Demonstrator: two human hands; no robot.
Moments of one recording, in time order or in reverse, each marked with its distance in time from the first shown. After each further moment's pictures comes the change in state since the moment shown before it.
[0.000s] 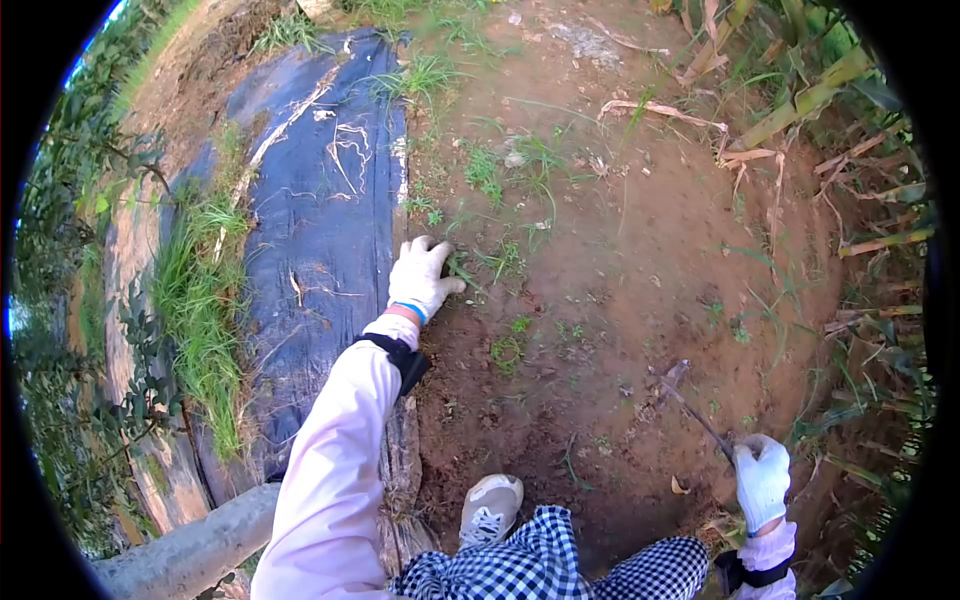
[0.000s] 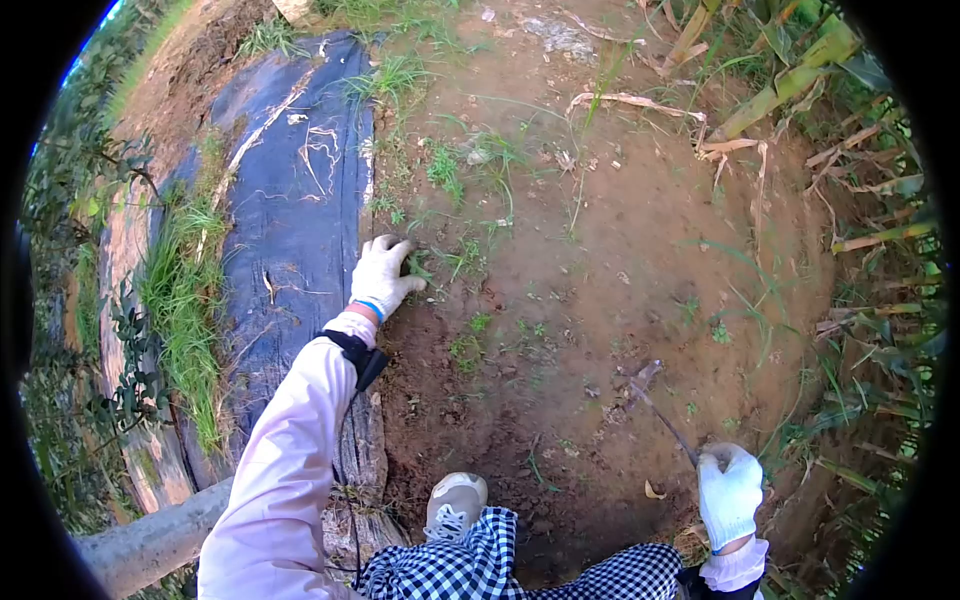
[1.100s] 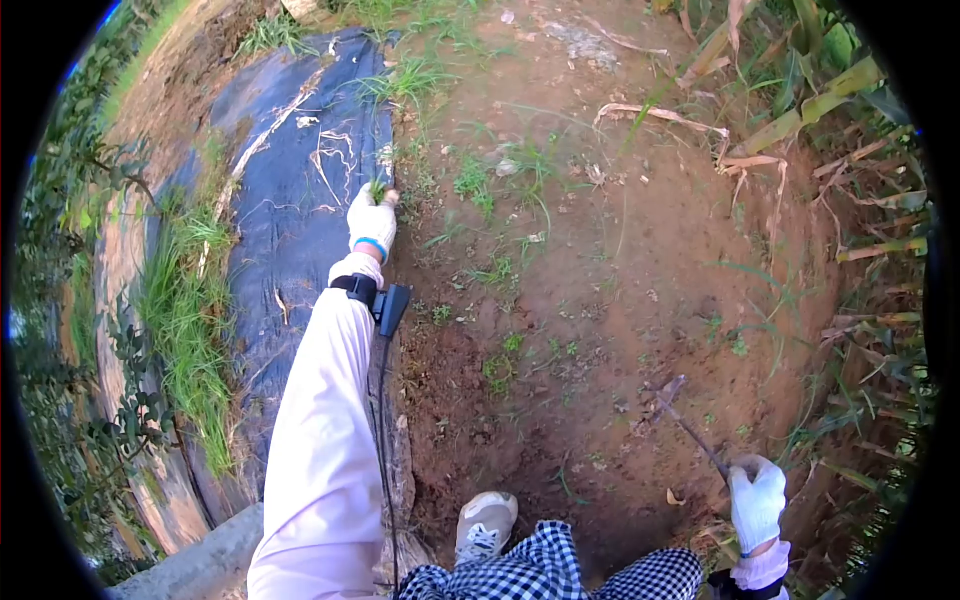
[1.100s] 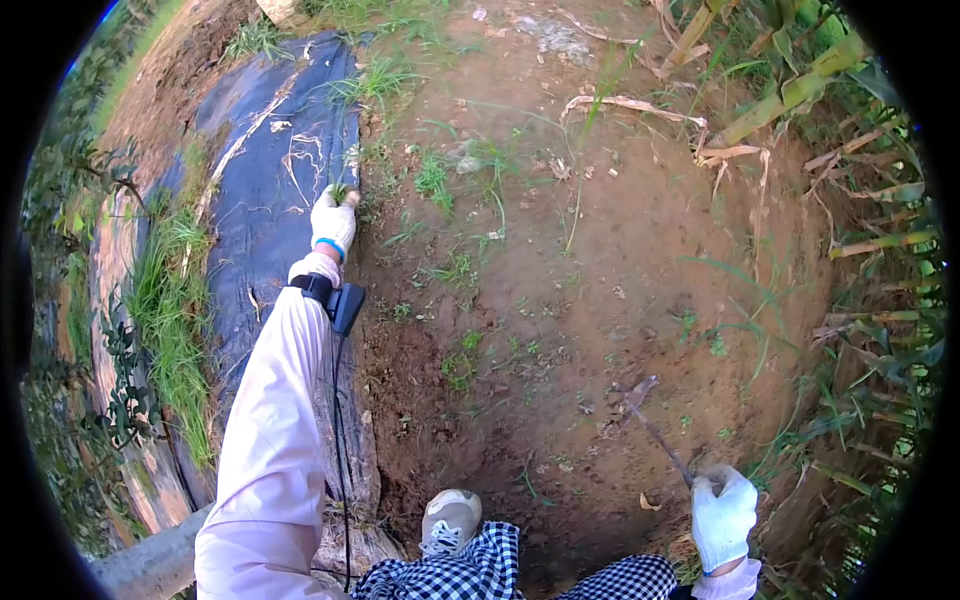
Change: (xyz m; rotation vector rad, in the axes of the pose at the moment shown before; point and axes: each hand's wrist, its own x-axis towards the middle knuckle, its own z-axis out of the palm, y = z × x) left_hand 0.120 -0.074 0.009 -0.731 0.367 -0.425; right_hand 0.000 -0.002 0.004 0.010 0.022 0.059
